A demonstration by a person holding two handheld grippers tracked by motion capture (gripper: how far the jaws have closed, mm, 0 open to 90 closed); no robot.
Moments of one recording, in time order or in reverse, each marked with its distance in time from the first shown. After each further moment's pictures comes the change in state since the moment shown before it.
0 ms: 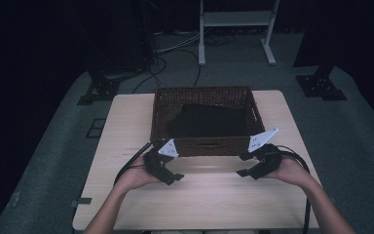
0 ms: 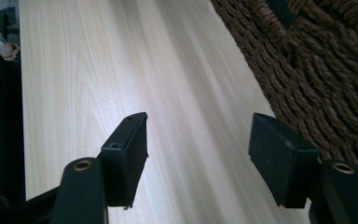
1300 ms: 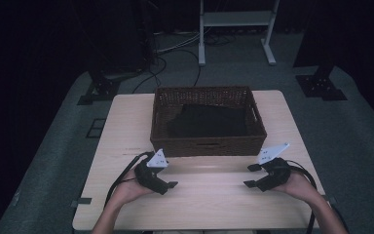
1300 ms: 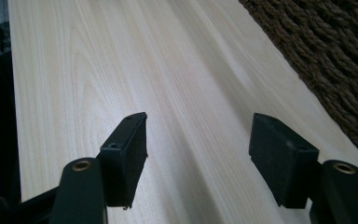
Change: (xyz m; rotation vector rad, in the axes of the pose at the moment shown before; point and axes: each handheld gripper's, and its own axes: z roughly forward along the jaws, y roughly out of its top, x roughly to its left) left arm -0.013 -0.044 0.001 -0.078 0.061 -0.069; right arm 0.011 -0.051 0.007 -0.038 -0.018 0.087
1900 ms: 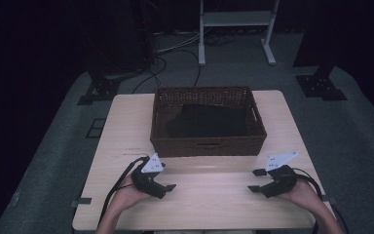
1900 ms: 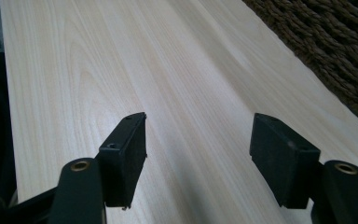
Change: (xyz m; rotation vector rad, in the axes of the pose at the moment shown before) left arm -0.007 -0.020 -0.001 -0.057 0.030 -0.038; right arm 0.008 -0.026 -0.003 -0.046 -0.043 0.027
